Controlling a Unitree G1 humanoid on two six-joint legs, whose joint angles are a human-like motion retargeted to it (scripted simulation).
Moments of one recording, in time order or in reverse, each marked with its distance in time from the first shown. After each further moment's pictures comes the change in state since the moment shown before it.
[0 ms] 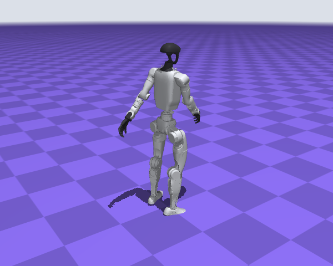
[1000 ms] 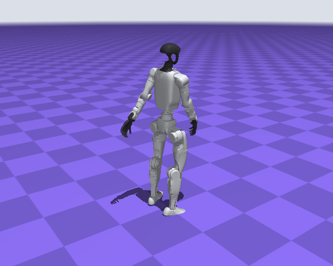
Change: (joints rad) left arm -0.095 0.014 -0.140 0.000 0.092 -0.004 -0.030; right arm 0.130 -0.035 0.031 0.098 -0.061 0.138 0.091; waist -0.040 0.028 -0.038; left_leg -0.009 0.006 -0.018 -0.005 -0.005 0.002; right_leg 0.005 0.011 -0.021 -0.008 -0.008 0.007
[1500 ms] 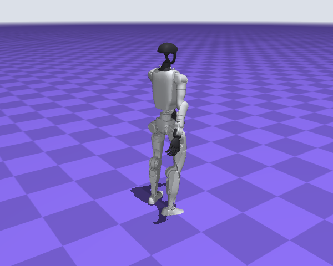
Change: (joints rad) left arm -0.799 -0.141 -0.391 -0.407 0.033 -0.145 -0.040; right arm 0.530 -0.246 -0.564 0.471 0.308 0.216 -0.222; waist 0.011 -0.051 0.017; left_leg -0.043 -0.002 -0.063 0.023 0.016 0.011; right_leg 0.047 -0.013 -0.123 -0.025 -0.009 0.003
